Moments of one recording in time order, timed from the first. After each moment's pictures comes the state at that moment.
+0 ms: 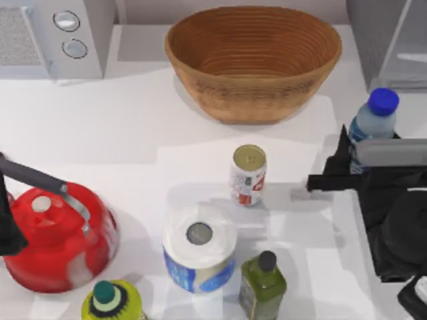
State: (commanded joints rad) left arm 0.00 0.00 0.00 0.00 0.00 0.00; right arm 0.59 2.01 0.34 1.67 0.61 0.00
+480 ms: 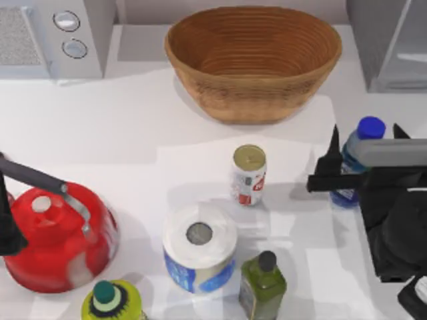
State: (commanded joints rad) left arm 0.00 0.00 0.00 0.00 0.00 0.00; right arm 0.59 2.01 0.34 1.67 0.61 0.00
